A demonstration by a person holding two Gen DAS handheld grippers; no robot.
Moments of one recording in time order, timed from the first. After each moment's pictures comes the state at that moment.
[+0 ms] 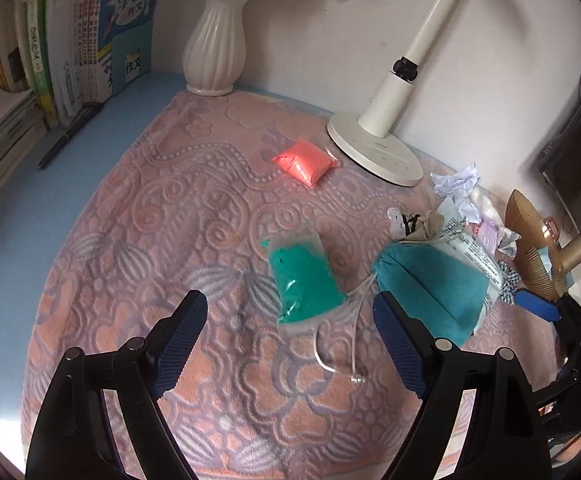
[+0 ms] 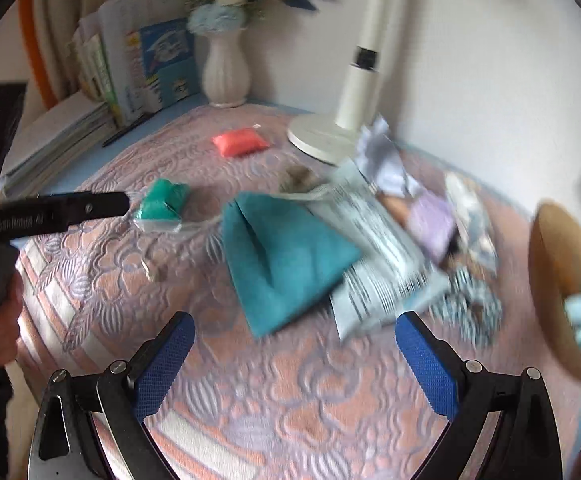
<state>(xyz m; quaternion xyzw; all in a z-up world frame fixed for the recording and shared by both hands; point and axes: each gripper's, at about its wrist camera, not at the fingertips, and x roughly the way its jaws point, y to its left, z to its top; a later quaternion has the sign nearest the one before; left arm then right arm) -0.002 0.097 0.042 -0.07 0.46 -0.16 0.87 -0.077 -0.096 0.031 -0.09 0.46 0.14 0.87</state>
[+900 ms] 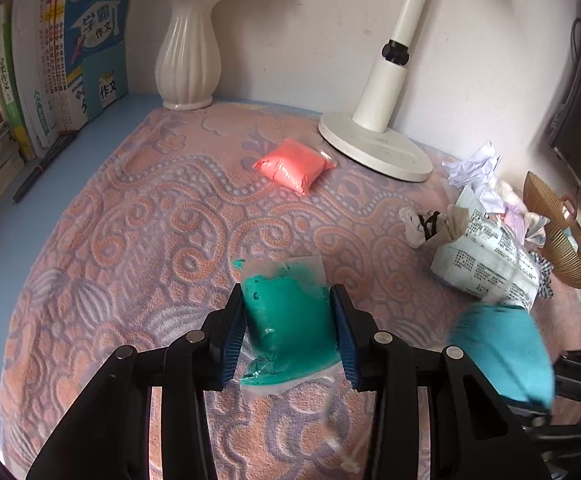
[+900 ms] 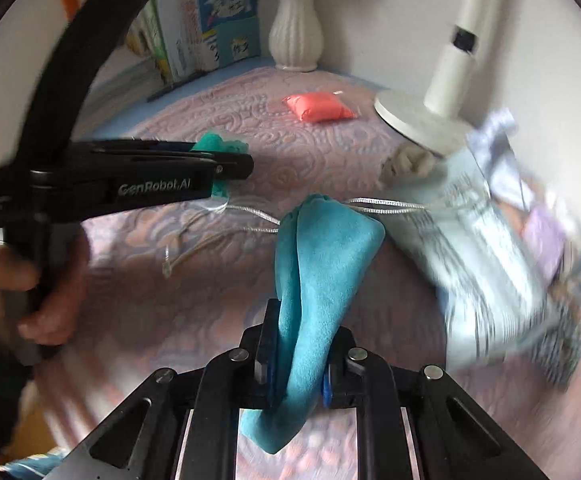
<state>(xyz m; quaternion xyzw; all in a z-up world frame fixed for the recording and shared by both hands) 0.010 0.070 0.014 -0.04 0.42 -0.17 0.89 -0.082 -0.083 -0.006 -0.04 0.50 0.22 0.84</state>
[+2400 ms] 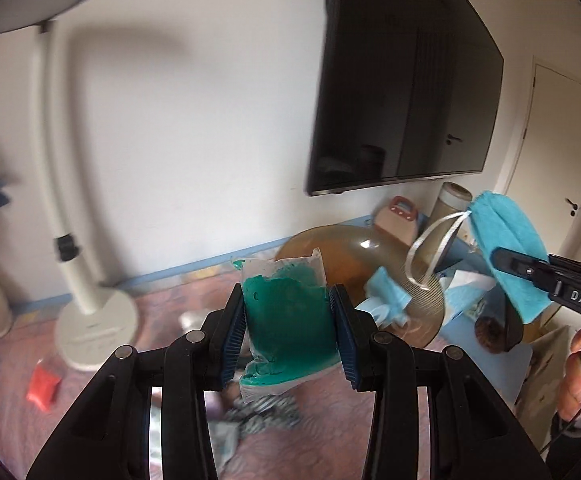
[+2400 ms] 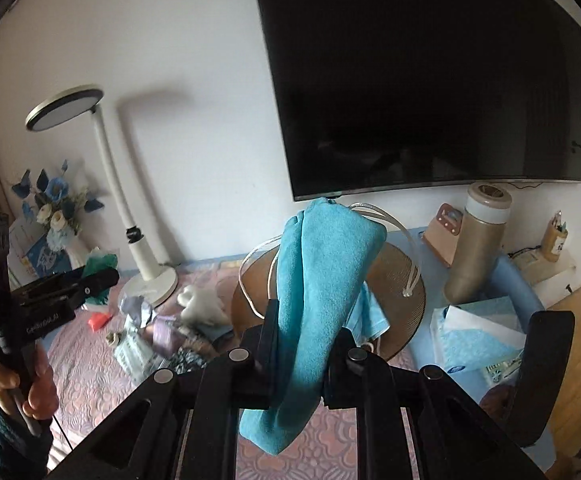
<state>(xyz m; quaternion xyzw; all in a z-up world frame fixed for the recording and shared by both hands) -0.049 -0.222 0.191 0.07 0.29 -0.41 0.86 -0.163 -0.423 0.175 0.13 0.33 -0.10 0.93</state>
